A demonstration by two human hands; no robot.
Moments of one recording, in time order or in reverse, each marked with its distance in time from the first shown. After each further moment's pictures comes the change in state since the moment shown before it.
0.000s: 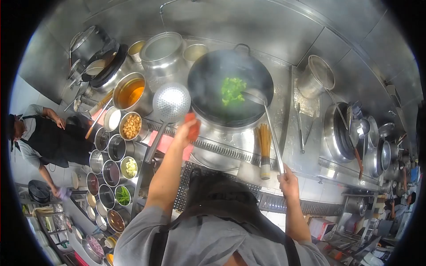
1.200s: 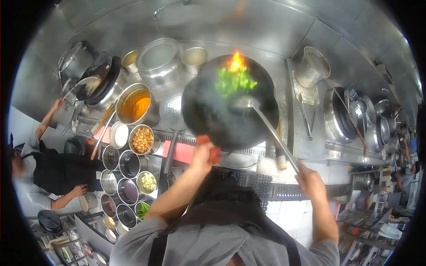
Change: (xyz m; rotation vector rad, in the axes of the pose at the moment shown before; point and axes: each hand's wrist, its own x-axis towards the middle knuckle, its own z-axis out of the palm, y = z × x) left_hand -0.124 0.050 0.037 -0.190 0.061 -0.236; right_hand -0.078 -0.136 0.005 -0.609 -0.030 -0.196
